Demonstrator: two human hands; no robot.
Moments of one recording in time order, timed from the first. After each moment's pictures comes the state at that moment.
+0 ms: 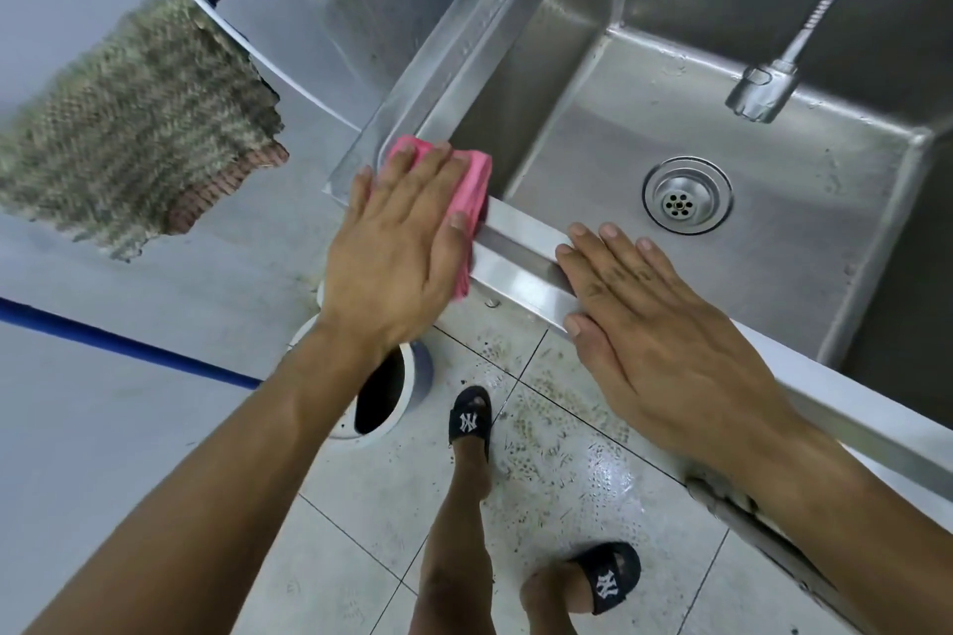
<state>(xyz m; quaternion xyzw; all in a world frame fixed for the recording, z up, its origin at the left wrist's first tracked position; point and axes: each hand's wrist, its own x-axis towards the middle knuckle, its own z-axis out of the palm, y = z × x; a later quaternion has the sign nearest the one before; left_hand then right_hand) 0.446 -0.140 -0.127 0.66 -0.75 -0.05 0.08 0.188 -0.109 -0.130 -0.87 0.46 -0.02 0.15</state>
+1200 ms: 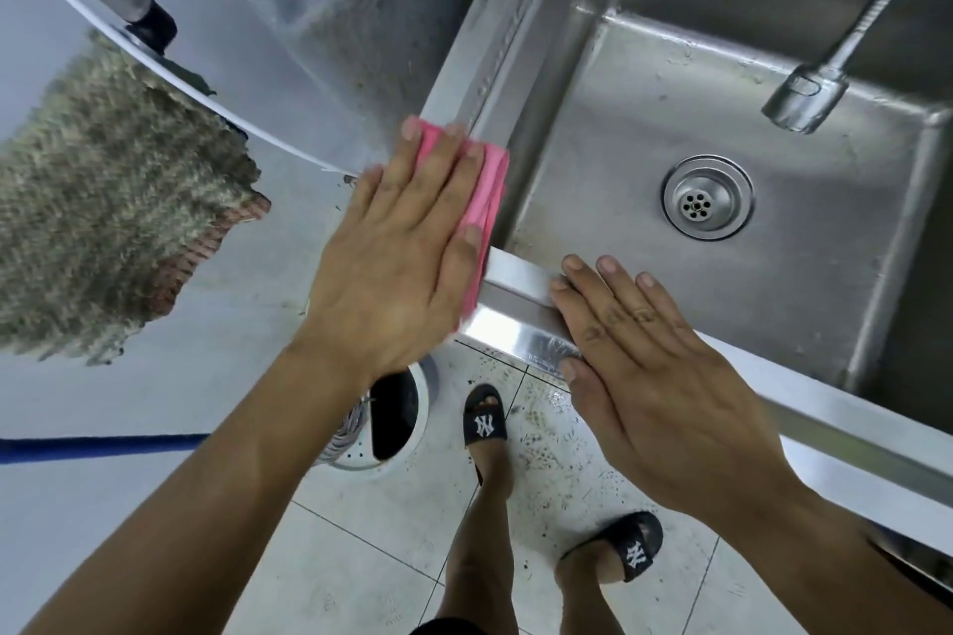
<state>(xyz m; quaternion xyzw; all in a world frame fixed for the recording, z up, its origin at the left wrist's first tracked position) 0.497 -0.209 -0.110 0.58 -0.81 -0.12 0.01 0.256 -0.127 -0.132 -0.85 0.51 -0.04 0.13</state>
